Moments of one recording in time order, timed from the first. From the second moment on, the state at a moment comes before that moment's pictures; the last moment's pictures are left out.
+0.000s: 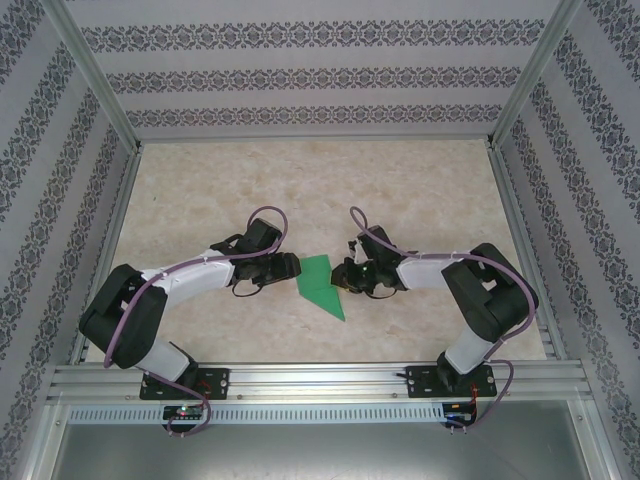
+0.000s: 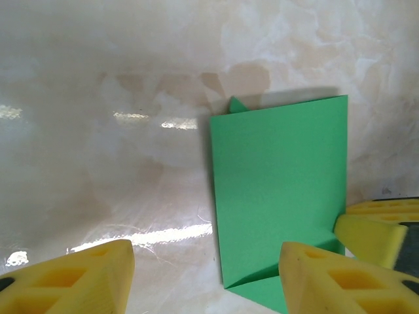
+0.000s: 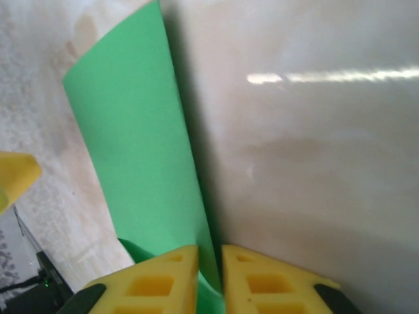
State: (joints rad) left arm -0.60 1.52 0.80 -0.32 0.21 -0.84; right arm 0.57 1.66 0.63 0.07 -0.53 0.83
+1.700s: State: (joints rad) left arm -0.60 1.53 0.83 -0.32 0.26 -0.84; right arm 0.62 1.60 0.62 -0.03 -0.47 0.76
